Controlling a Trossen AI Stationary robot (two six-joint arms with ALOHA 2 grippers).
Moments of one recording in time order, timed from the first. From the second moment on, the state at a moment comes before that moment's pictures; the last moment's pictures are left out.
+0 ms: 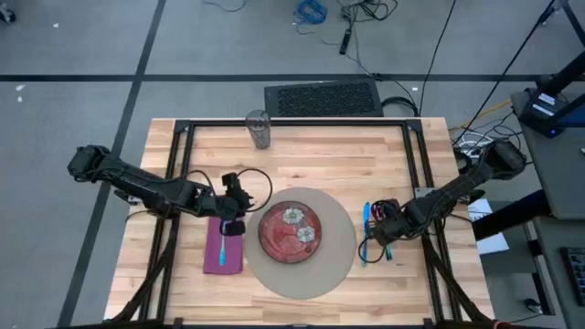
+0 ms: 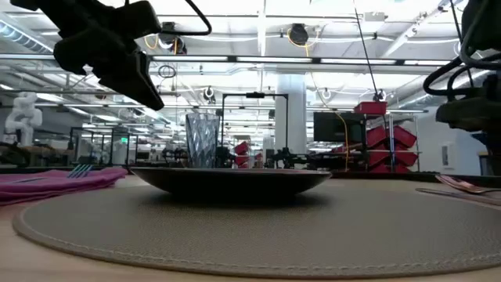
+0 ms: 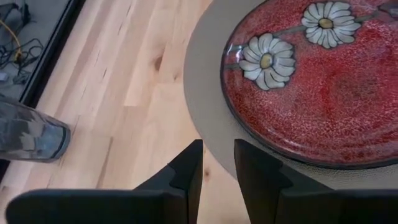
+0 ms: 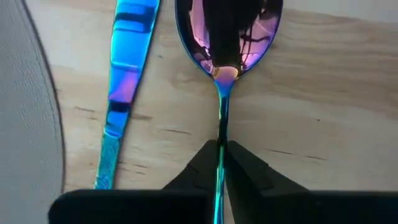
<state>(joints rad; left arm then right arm) -0.26 1.14 0.66 -0.40 -0.46 -0.12 0.49 1.24 0.50 -0.69 0.13 1.93</state>
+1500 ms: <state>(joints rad) -0.37 1.14 0.63 -0.37 -0.40 -0.15 0.61 1.31 0.56 -0.71 0.17 2.08</state>
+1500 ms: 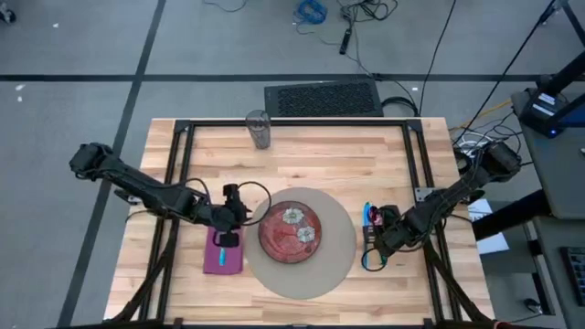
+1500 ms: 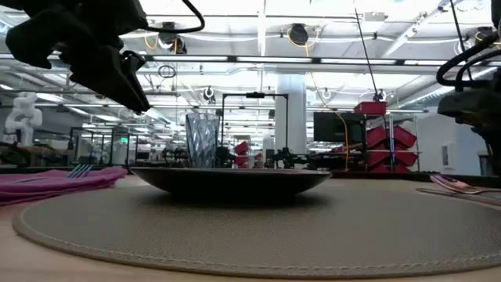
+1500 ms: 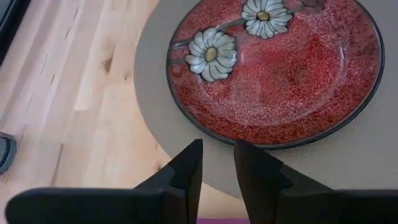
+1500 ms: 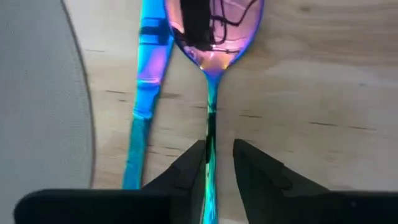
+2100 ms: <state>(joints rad) -0.37 1.14 0.63 -0.35 -0.45 -0.14 0.57 1.30 0.79 -0.87 0.34 1.83</state>
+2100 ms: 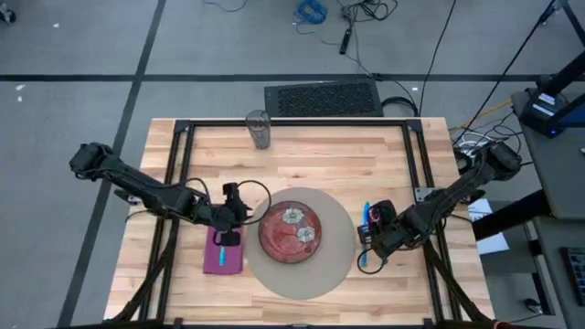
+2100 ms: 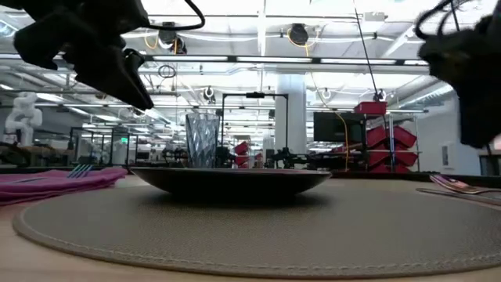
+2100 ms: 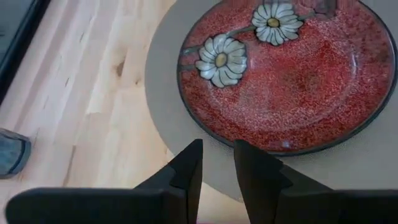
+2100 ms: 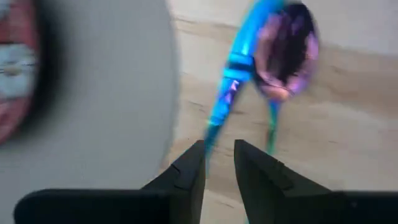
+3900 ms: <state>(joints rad) 0.37 1.42 1.22 -0.77 -0.39 0.64 0.07 1.64 1.03 -0.27 0.18 0.06</state>
